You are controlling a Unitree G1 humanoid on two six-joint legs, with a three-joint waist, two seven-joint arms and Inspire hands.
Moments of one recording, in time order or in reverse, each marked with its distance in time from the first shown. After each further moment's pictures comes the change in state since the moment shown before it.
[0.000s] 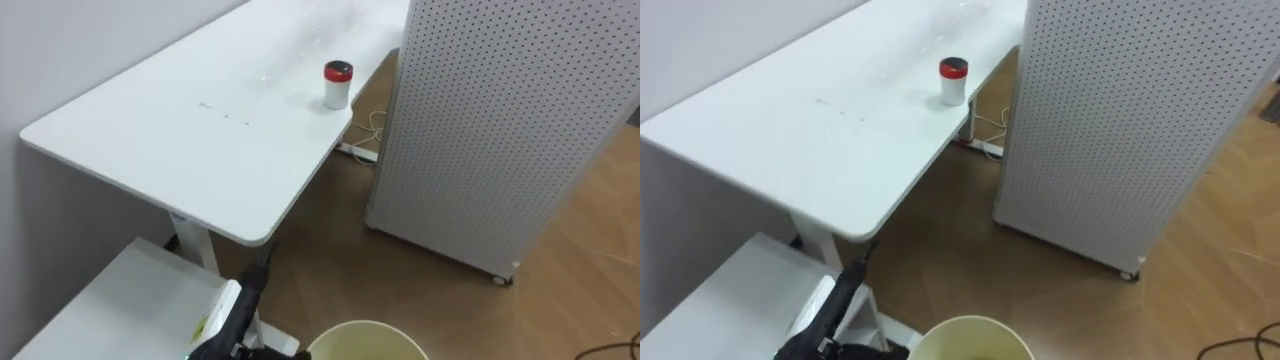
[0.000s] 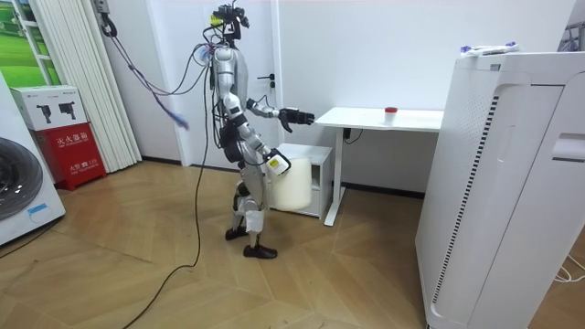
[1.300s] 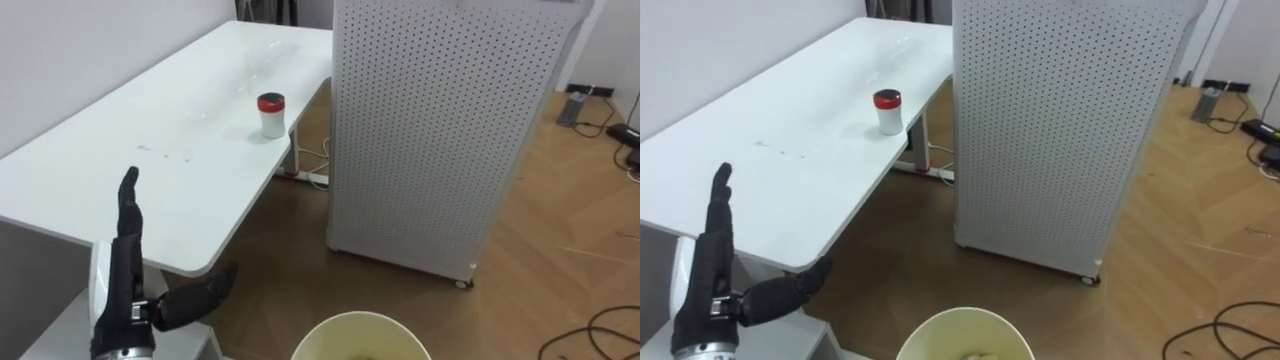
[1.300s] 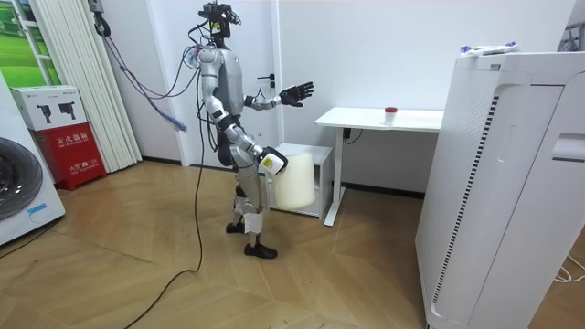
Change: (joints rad) left arm 0.070 -0.018 0.203 -0.182 -0.141 -0.053 0.295; right arm 0.119 0.004 -0.031 -0.181 -0.063 -0.006 -0.018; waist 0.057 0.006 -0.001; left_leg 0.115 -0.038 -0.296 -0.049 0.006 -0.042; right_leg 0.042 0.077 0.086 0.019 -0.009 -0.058
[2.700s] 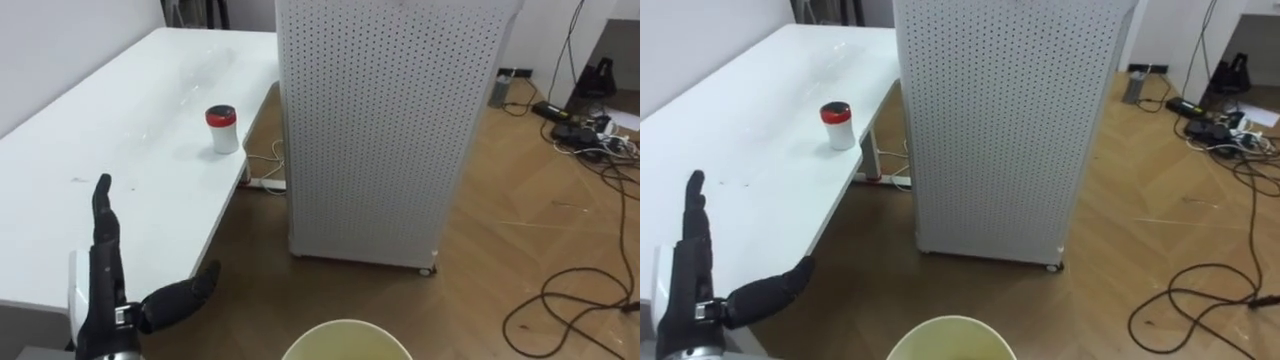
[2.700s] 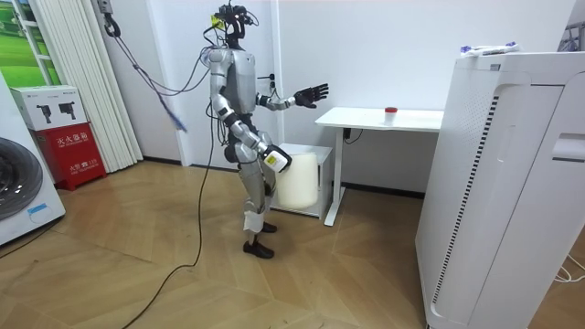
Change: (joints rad) left arm -0.001 -0.006 0.036 0.001 -0.008 0.022 0.044; right arm -0.009 -0.011 0.040 -0.105 -0.068 0.058 0.010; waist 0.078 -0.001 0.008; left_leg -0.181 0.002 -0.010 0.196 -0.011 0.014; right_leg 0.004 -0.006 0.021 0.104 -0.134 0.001
